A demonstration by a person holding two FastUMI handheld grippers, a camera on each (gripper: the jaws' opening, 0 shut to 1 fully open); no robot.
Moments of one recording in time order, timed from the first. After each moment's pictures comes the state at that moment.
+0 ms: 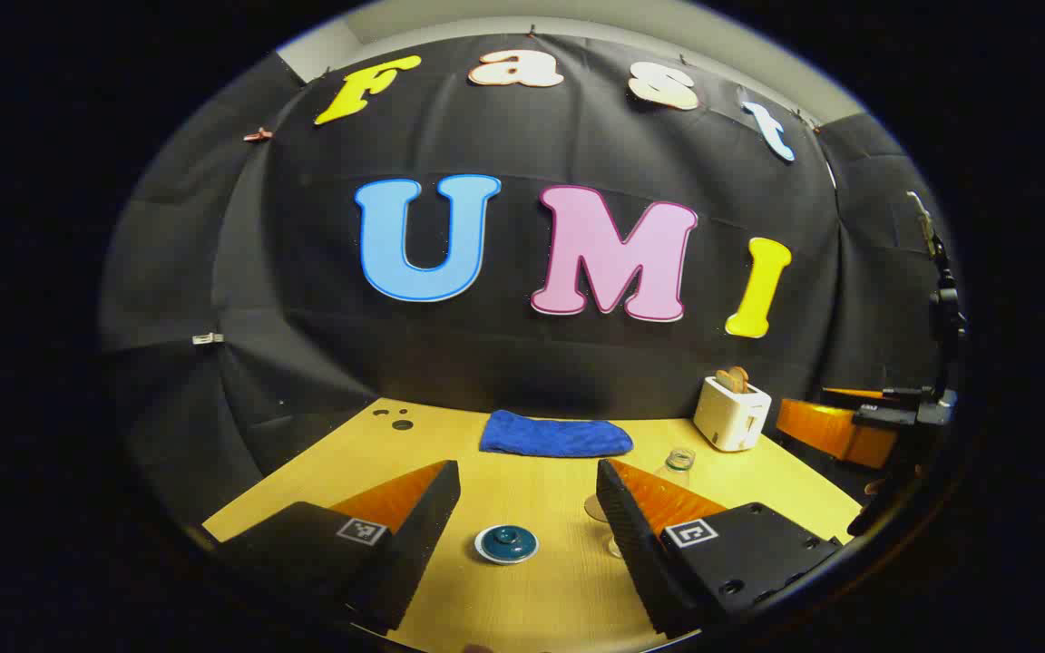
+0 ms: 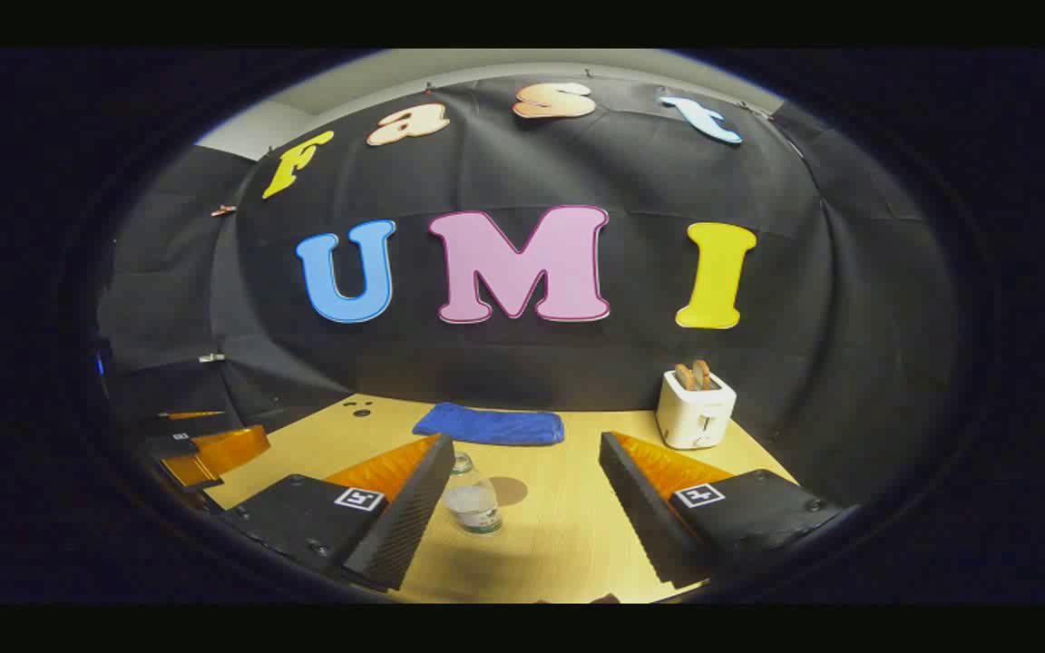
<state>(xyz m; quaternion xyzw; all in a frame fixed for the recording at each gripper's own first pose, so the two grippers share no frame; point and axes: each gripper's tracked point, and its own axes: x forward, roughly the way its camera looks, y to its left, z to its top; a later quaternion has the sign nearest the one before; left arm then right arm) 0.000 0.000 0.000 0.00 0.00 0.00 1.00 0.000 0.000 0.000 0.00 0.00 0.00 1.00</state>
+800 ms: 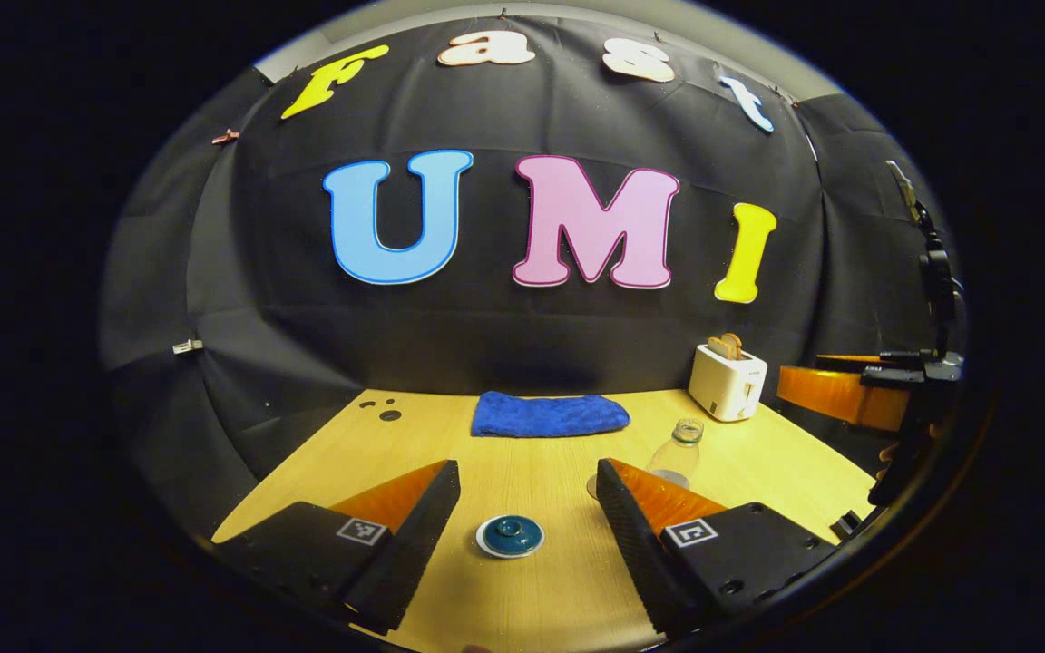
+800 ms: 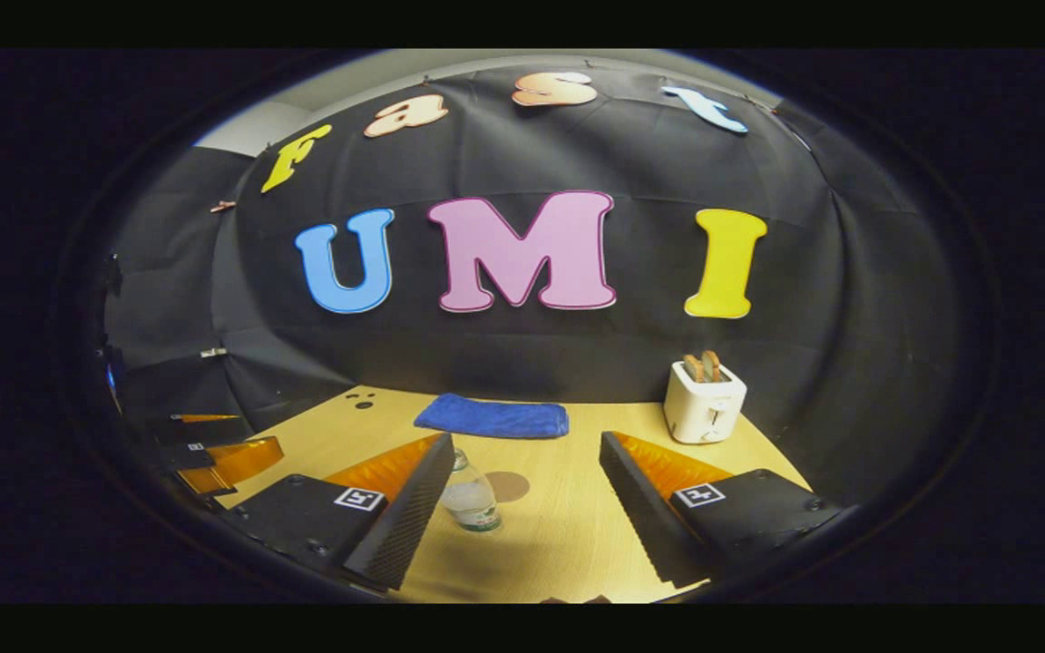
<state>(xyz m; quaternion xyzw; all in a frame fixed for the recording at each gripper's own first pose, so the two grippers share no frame) 0.023 0.004 -0.030 0.03 0.04 -0.02 1.00 0.015 0.002 -0.009 -0.01 0.02 0.02 1.00</state>
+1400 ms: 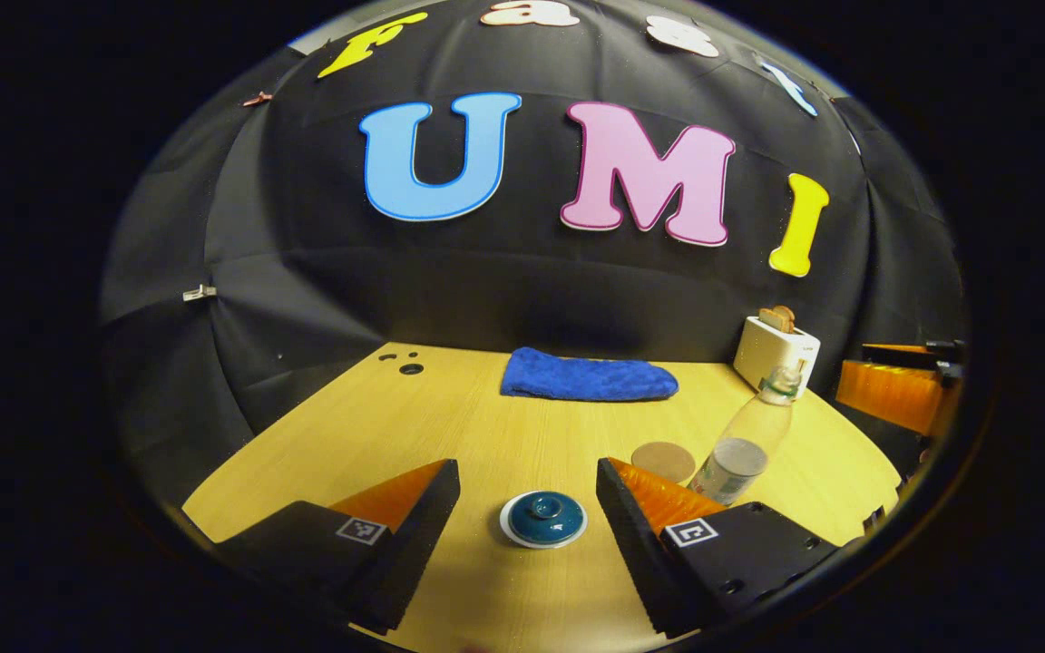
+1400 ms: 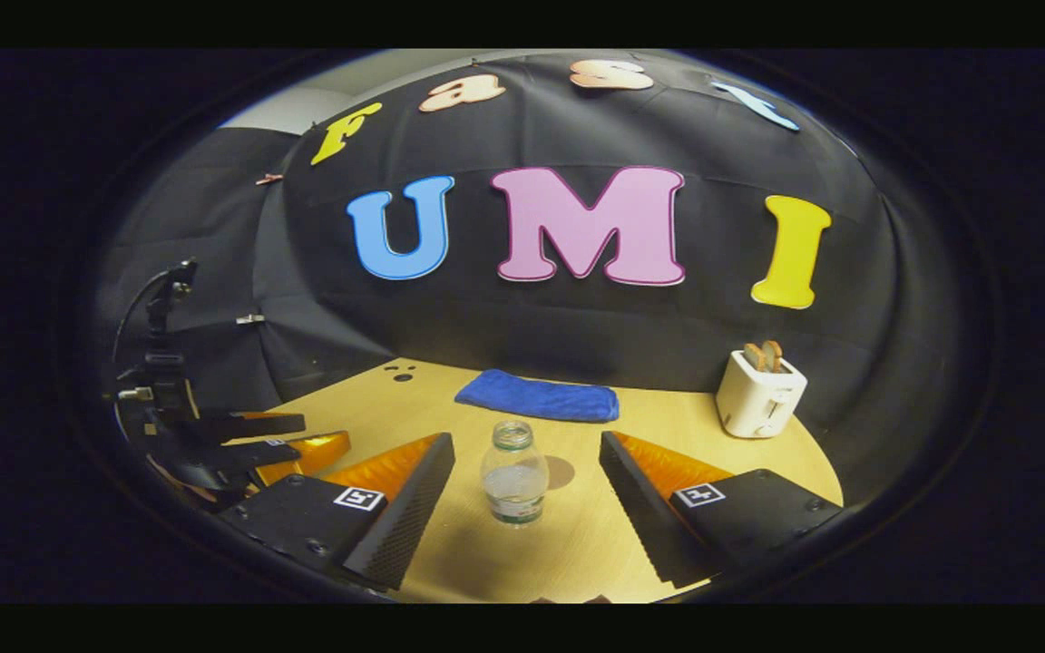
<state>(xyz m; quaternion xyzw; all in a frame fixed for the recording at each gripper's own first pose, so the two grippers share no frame) 0.082 0.045 -0.114 -0.01 0.08 0.03 1.00 0.038 0.055 -0.063 -0.03 0.05 0.09 0.99</state>
